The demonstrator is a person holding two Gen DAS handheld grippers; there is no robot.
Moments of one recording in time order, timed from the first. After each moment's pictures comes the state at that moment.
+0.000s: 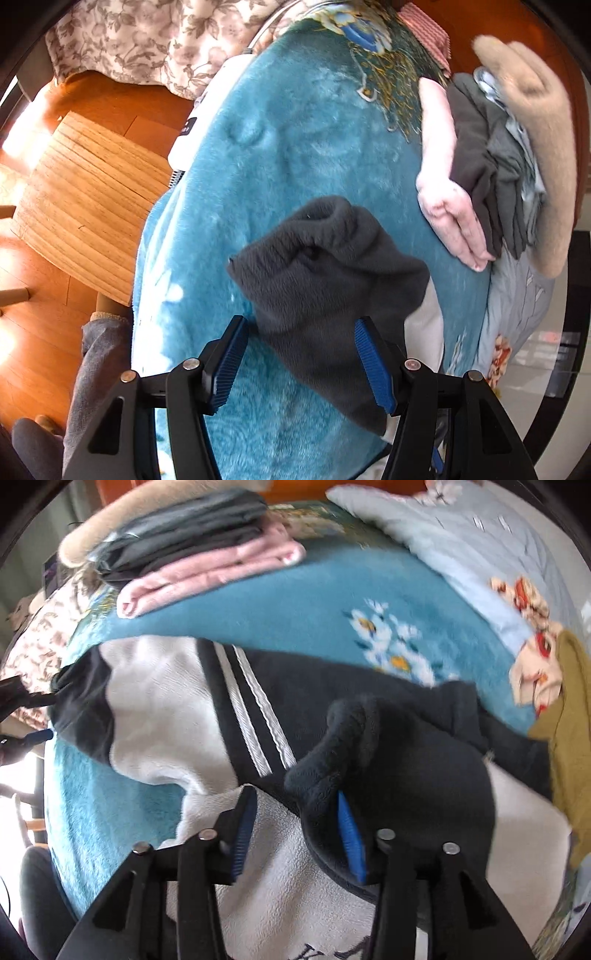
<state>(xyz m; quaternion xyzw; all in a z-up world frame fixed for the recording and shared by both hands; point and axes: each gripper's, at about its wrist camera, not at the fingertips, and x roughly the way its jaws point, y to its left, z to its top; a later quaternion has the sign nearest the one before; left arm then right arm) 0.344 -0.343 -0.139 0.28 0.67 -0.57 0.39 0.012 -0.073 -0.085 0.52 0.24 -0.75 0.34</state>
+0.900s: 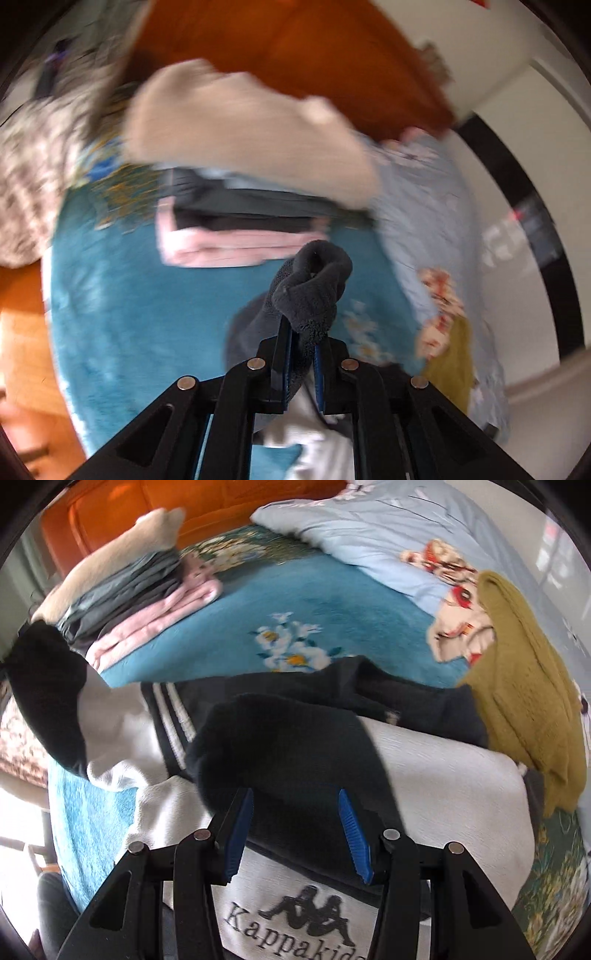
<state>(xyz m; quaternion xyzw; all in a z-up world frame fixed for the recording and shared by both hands) 0.176 -0.293 0.052 0.27 0.44 -0.81 0.28 -0.018 0.021 -0.047 0.53 0.14 -0.79 0.28</state>
